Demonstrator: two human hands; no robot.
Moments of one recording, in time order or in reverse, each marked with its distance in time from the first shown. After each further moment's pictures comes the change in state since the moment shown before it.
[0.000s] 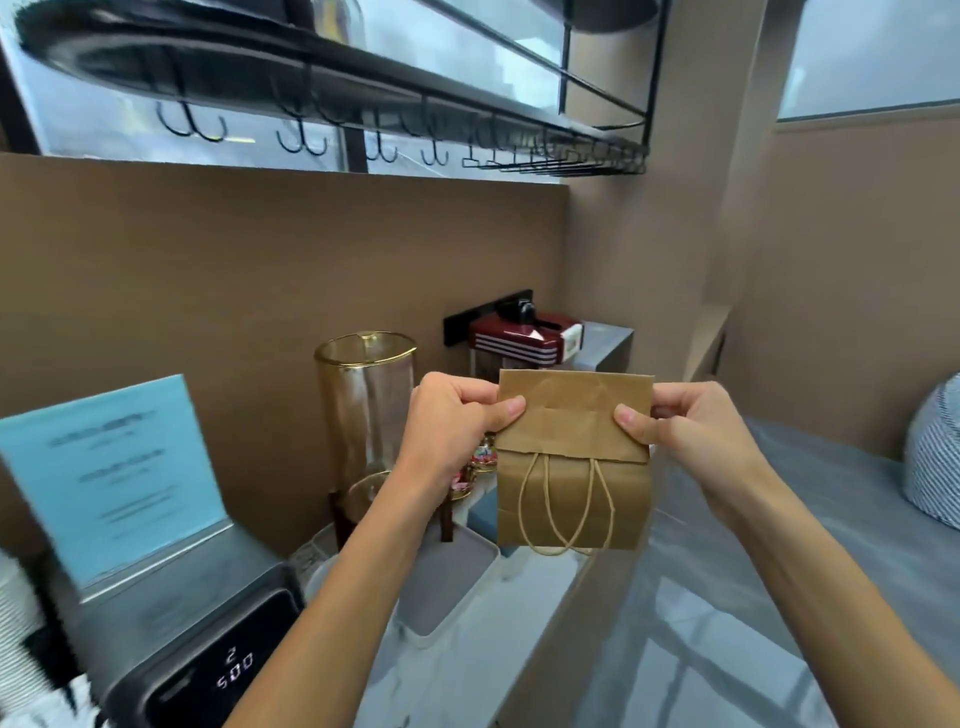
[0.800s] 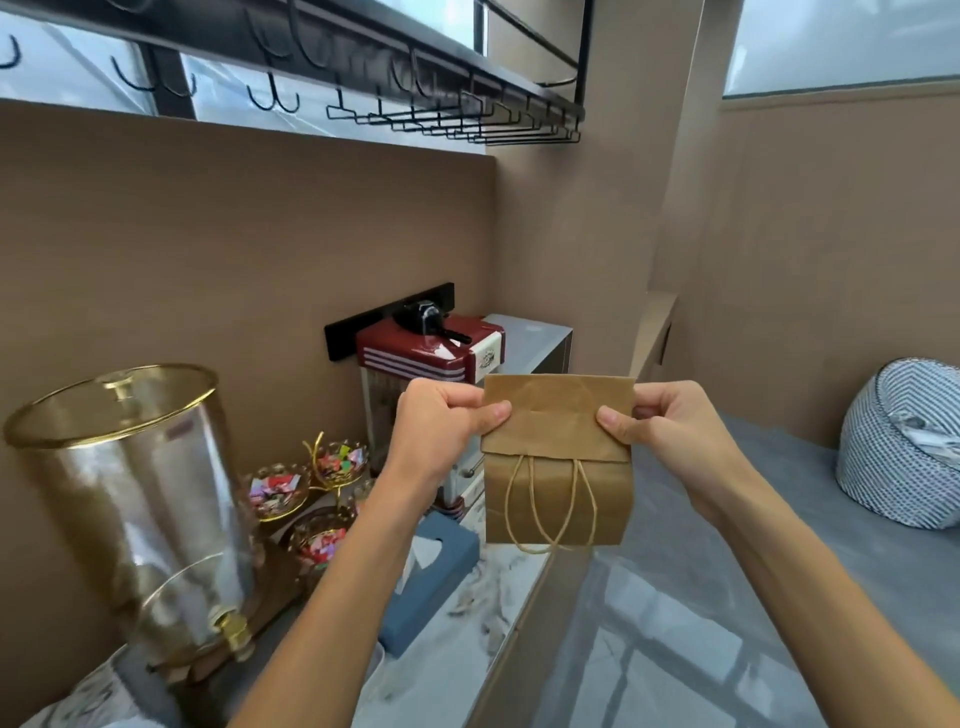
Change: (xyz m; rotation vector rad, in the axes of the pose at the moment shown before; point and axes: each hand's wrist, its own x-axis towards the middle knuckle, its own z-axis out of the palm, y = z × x) left_hand 0.230 -0.107 0.175 -0.094 -0.035 -0.048; right_hand 0.198 0.153 -0.144 -0.029 0.057 0.100
